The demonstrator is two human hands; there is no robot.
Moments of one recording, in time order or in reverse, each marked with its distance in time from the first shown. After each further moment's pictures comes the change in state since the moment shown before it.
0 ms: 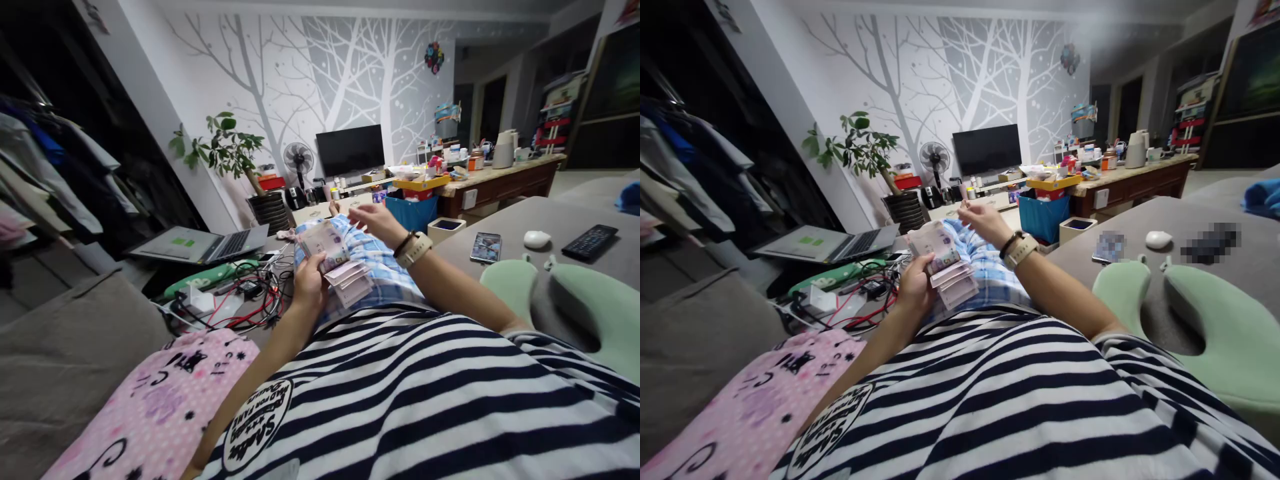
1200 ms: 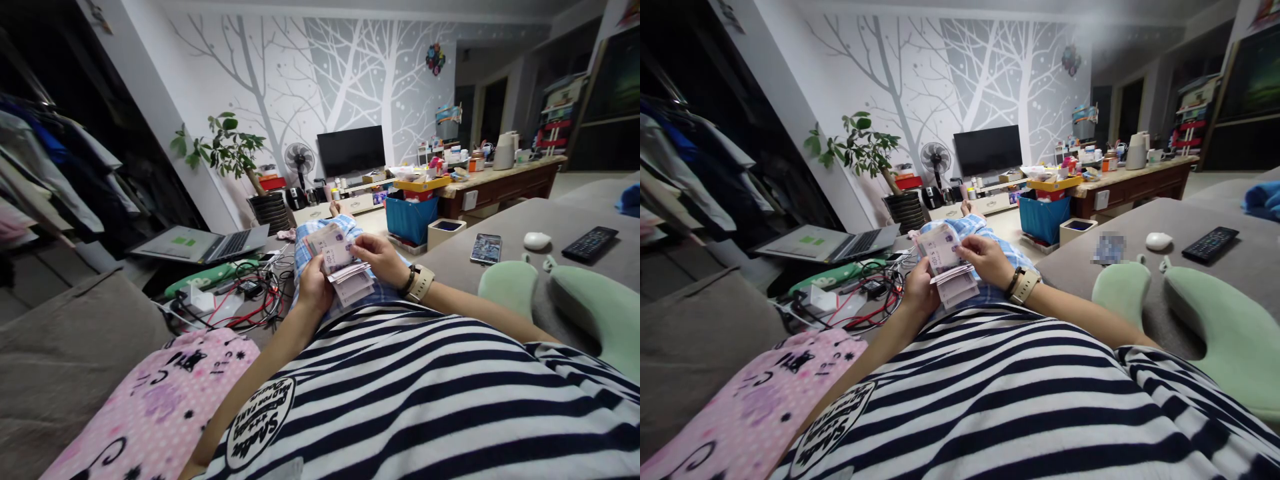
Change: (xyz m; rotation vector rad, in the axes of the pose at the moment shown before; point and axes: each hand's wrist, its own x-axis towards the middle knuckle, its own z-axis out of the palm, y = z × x) left_hand 0.011 -0.019 -0.006 -0.048 -0.047 -0.052; right_hand -0.073 0.031 0.036 0.157 -0.094 -0.214
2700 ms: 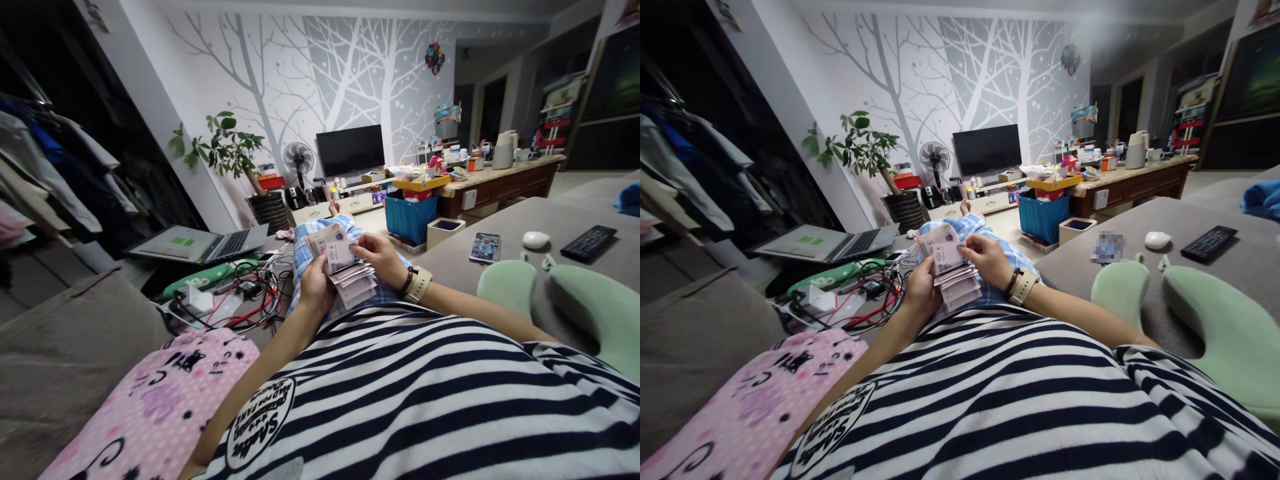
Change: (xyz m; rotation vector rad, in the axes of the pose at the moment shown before) left_hand -0.001 -0.008 0.002 -0.059 -0.019 -0.023; right_hand -0.002 -0.008 0.004 0.058 0.112 0.122
